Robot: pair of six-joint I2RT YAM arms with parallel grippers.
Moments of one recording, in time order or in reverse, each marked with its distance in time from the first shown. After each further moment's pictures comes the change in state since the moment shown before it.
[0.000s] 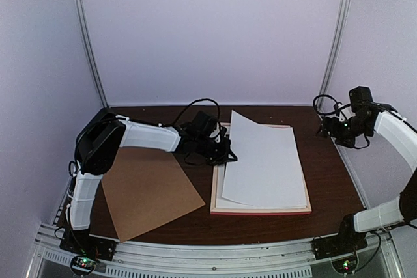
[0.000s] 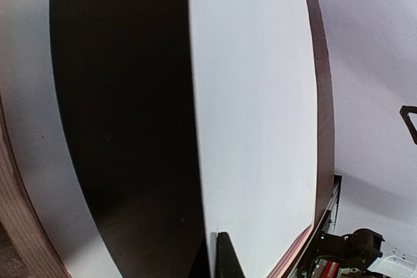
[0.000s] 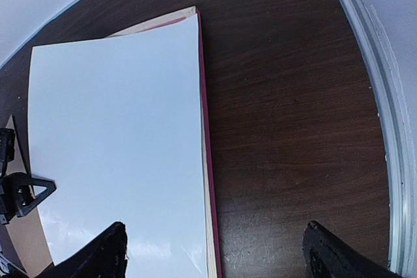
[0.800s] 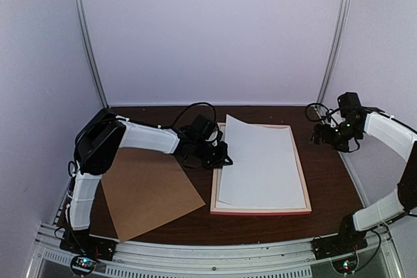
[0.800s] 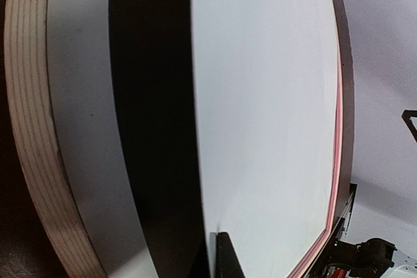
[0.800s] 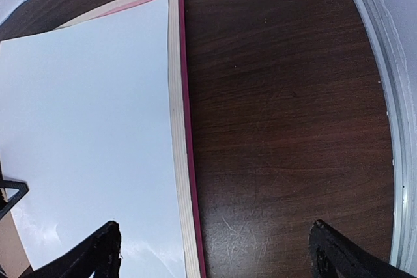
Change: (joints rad) left arm 0.001 -0.008 -0.041 -0.032 -0.061 -0.006; right arm 0.062 0.101 -0.063 0.083 0.084 -0.003
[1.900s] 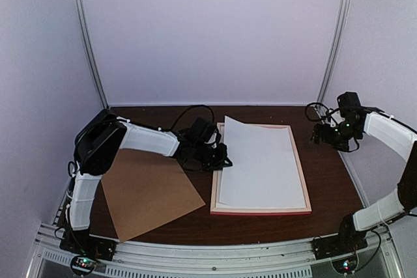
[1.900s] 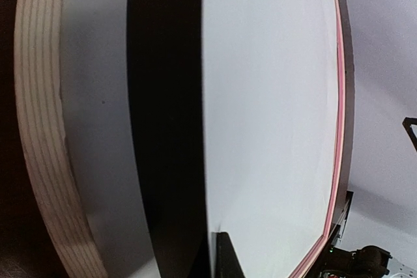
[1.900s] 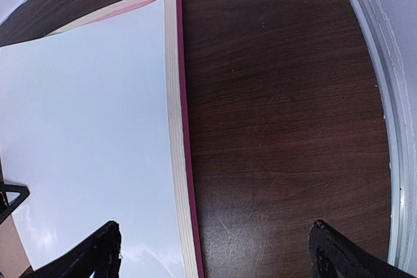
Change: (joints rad) left arm -0.008 -0.003 -0.037 0.047 -0.019 -0.058; right arm 0.005 0.001 0.000 0.011 0.015 0.000
